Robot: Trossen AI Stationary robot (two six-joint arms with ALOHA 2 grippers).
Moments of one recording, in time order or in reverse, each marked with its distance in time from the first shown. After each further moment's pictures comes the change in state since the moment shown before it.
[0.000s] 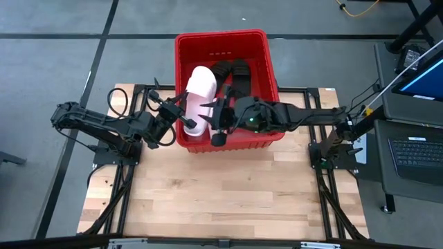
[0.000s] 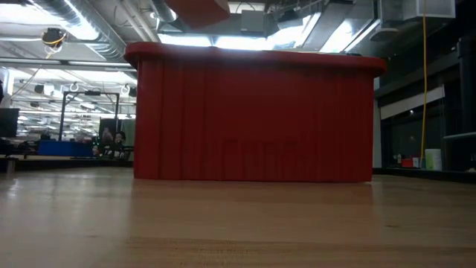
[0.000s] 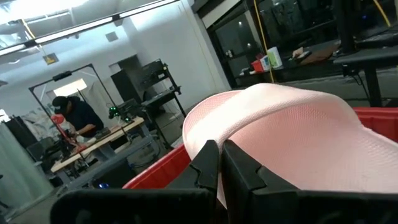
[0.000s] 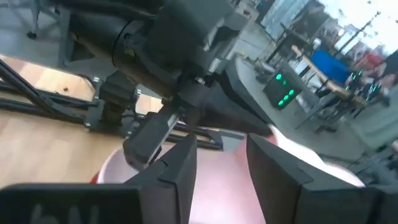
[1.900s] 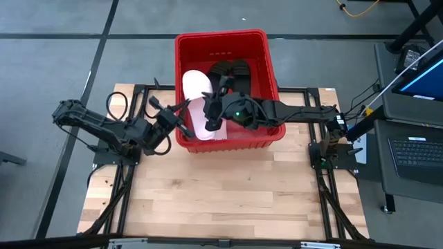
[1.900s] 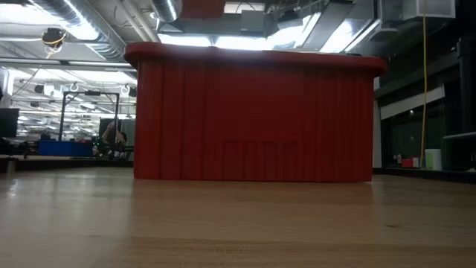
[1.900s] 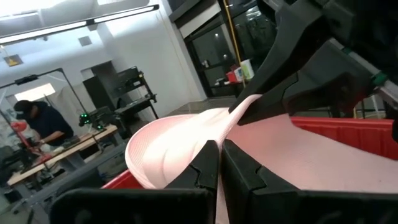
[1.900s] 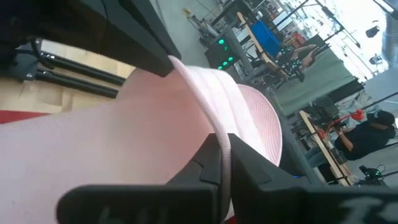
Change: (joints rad) left arm -0.134 -0.002 0.000 0.000 0.004 -0.041; right arm -0.094 0.071 -0.002 0.028 0.253 -0.195
